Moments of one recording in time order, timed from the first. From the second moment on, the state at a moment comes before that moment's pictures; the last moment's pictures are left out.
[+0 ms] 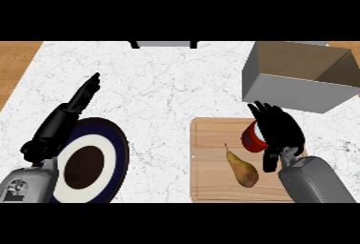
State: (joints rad) left arm -0.19 0.27 0.00 -1.58 -0.12 -0.21 -0.07; right arm -0.30 -0.31 0.32 -1.52 1.01 0.53 0.51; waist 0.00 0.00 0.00
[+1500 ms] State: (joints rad) left arm -0.22 0.25 0.04 -1.56 -0.13 -0.24 -0.05; right arm -0.26 -0.37 0.57 -1.70 1.00 0.17 -0.44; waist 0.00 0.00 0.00
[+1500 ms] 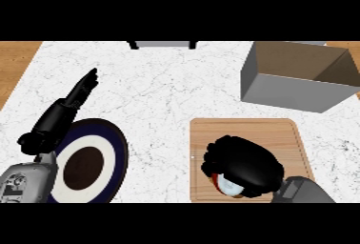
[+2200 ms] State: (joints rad) left arm -0.21 0.24 0.04 -1.56 -0.15 -0.24 -0.07; right arm -0.31 -0.33 0.11 -1.89 0.64 0.31 -0.19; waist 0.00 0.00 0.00
